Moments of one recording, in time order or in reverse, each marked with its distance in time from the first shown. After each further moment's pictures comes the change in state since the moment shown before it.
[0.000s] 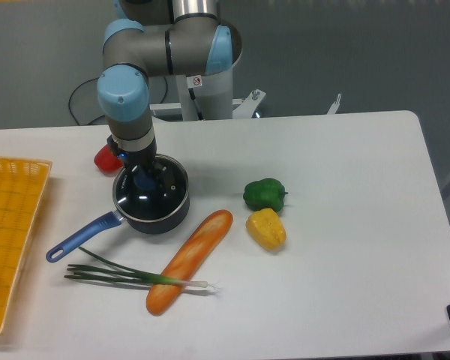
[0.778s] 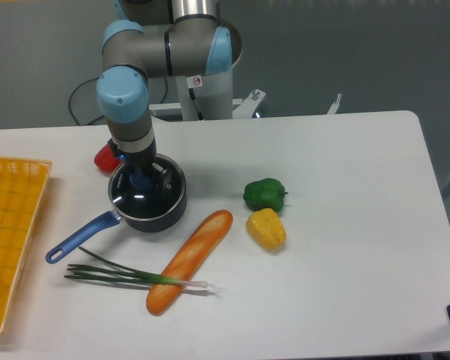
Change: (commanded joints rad) arm -0.002 -0.006 0.018 -0.003 0.000 -0.003
